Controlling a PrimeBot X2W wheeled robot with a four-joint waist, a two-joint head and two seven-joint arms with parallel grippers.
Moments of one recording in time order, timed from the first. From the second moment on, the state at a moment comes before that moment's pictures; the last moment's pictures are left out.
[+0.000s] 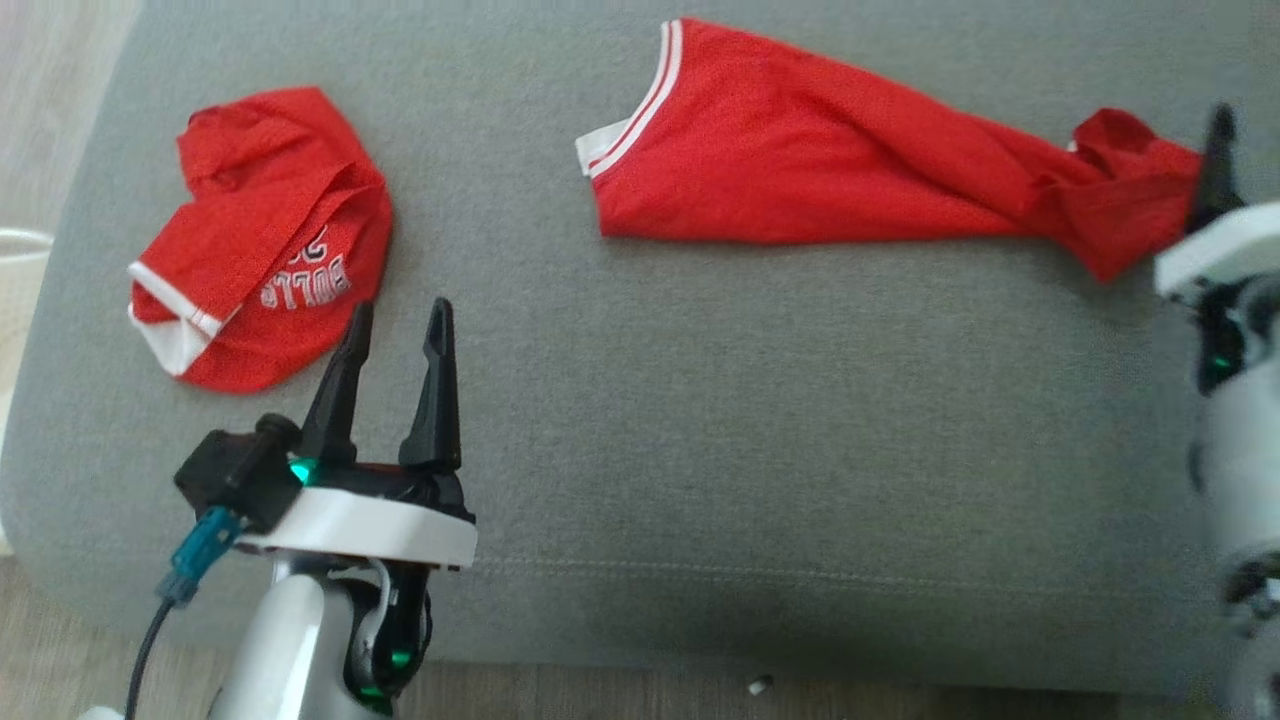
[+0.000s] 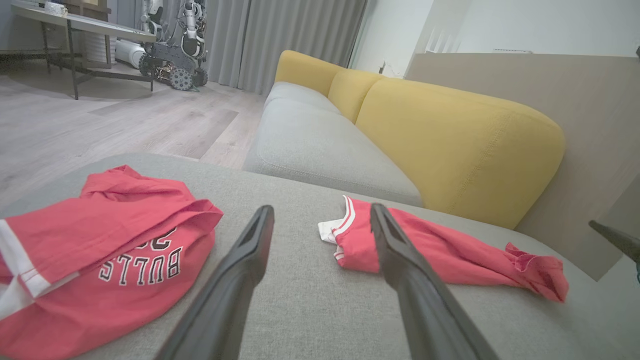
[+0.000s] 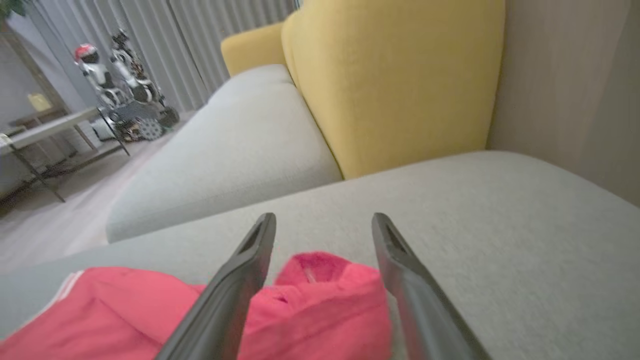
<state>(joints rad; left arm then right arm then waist) -0.13 0.04 -0.22 0.07 -0.35 -0.03 -0.26 -0.88 -0.27 -0.25 1.17 0.01 0.12 -0.22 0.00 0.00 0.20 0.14</state>
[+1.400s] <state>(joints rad) -0.95 0.21 -0.21 0.74 -0.38 -0.12 0.26 -0.42 -0.06 0.30 0.13 0.20 0.12 -0.16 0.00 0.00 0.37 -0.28</state>
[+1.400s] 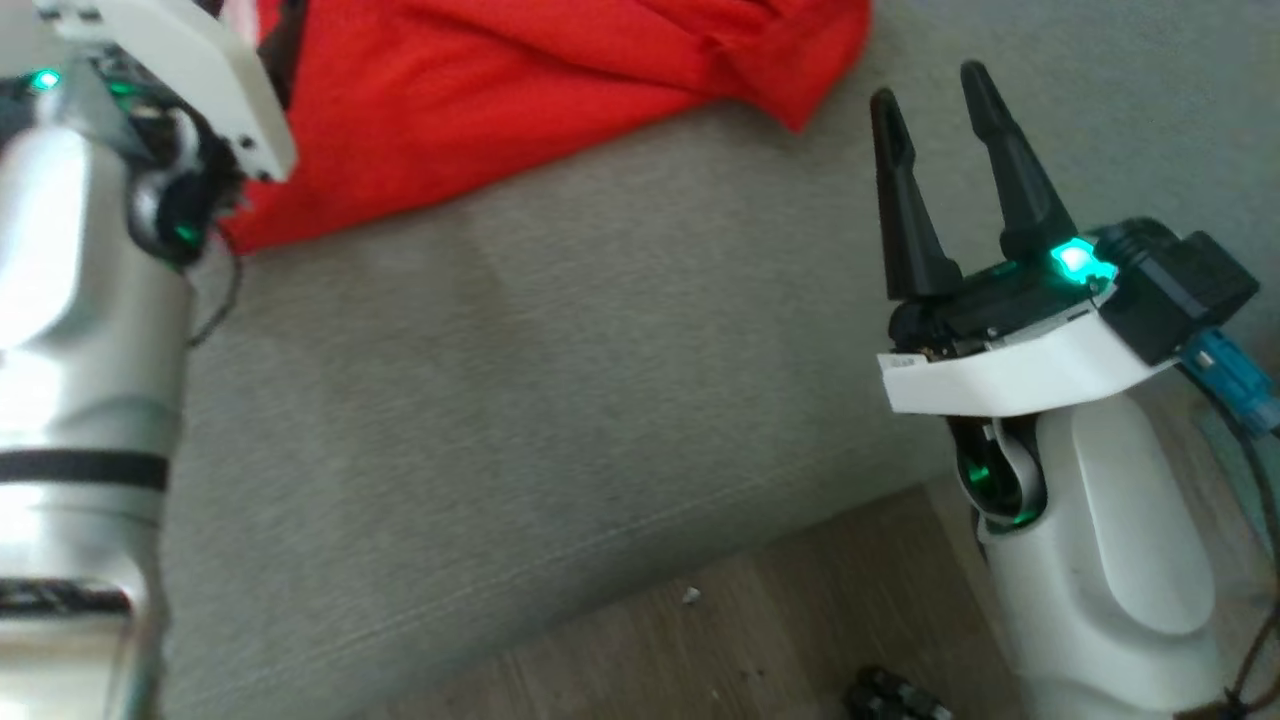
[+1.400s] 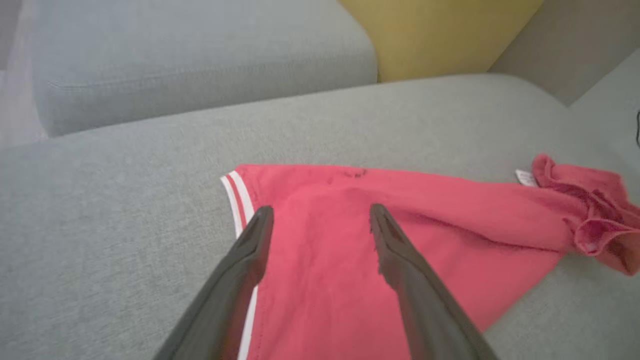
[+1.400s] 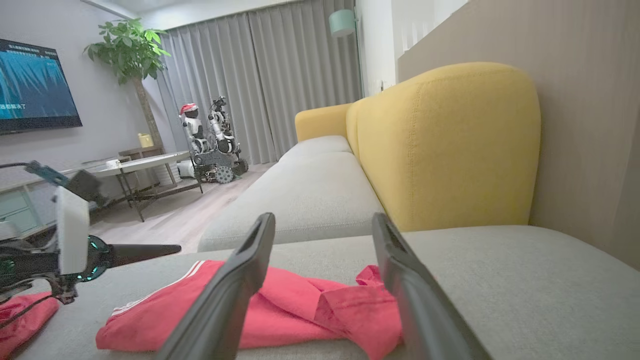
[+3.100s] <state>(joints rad) -1.17 0.28 -0.38 0.99 -0.37 -0.12 0.04 -0.46 -0.06 0.30 0.17 0.29 0.12 -0.22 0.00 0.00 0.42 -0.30</state>
